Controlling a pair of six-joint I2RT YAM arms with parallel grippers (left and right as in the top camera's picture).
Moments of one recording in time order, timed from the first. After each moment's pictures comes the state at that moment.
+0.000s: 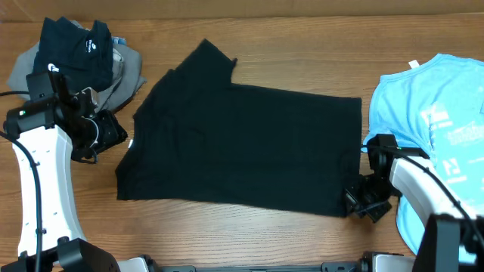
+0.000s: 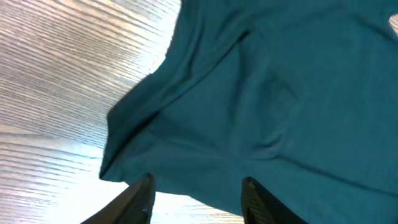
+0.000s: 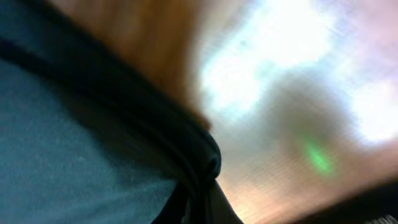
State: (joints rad) left arm 0.34 1.51 1.36 -1.19 0.24 -0.12; right arm -0.08 1.48 0.71 -1.06 -0.16 0.83
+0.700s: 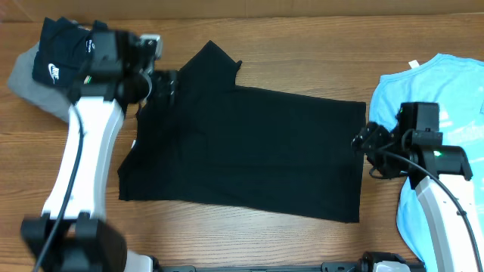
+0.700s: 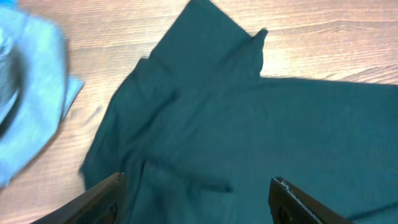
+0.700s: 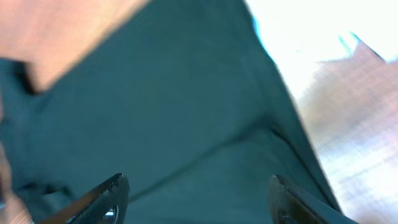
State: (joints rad) left arm -0.01 1.67 1.52 -0.83 0.25 0.04; right arm -0.08 1.19 0.99 -0.92 -0.20 0.66
